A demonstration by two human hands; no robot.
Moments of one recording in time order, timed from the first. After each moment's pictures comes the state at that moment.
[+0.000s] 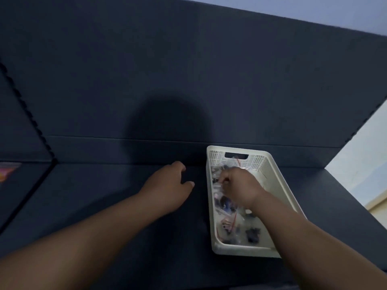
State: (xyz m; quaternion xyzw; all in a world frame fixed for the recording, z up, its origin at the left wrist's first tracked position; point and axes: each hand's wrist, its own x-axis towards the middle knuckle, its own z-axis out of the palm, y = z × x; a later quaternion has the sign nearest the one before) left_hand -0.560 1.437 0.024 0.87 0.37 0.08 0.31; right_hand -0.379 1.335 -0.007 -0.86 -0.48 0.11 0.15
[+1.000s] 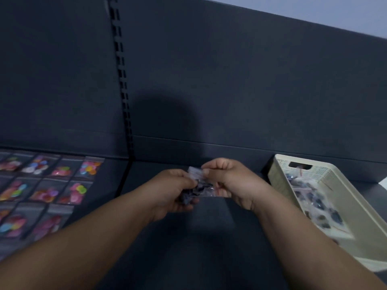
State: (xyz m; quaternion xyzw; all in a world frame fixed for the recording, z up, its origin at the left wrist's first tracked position) left_hand -0.712 1.544 0.026 0.56 0.37 0.10 0.74; right_hand -0.572 1.464 0.037 -0.67 -0.31 0.46 0.49
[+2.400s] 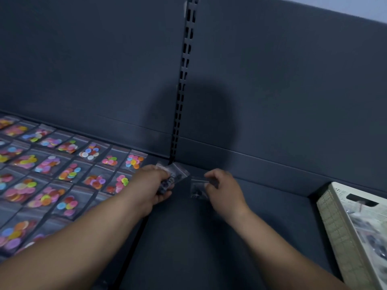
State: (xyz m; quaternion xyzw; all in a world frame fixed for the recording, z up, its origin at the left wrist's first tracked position) left_hand -0.783 1.623 -0.006 0.38 0.53 0.30 0.70; right_hand -0.624 1.549 -0.032 -0.78 -0.50 0.17 0.34
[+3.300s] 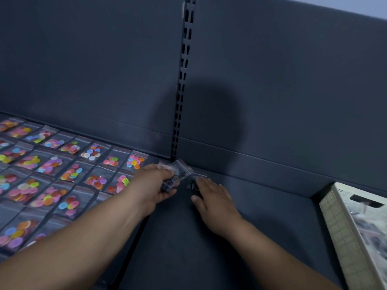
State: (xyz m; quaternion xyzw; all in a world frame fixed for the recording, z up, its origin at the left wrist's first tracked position) left_hand -0.779 1.622 -0.006 0.39 0.50 0.32 0.71; right_hand -0.628 1.544 -0.056 -0.72 -0.67 0.10 0.15
